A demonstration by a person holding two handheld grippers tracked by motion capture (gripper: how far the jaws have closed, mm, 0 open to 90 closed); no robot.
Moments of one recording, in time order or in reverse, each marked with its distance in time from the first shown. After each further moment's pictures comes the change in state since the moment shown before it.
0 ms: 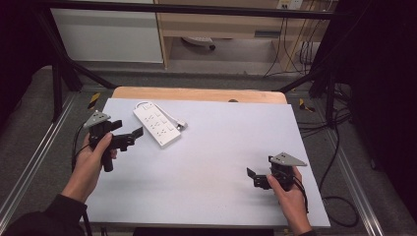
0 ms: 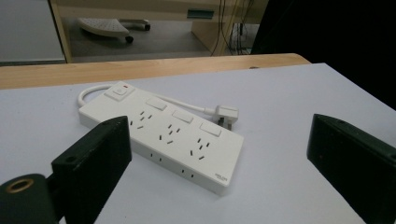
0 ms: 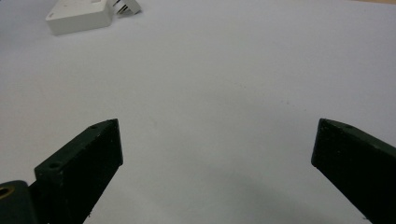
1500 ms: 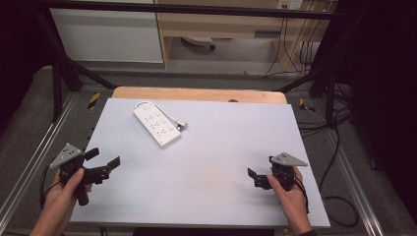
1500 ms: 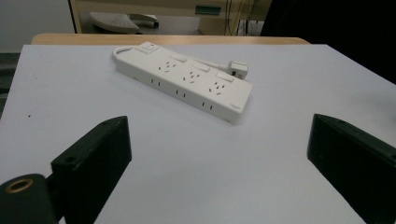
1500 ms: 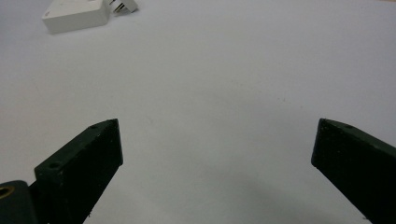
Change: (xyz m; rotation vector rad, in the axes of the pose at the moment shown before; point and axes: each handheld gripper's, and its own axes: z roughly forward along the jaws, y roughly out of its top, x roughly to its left) left arm 0.016 -0.070 -0.071 -0.012 0.023 0.001; right arm -0.002 -0.001 0.000 0.004 -0.006 0.006
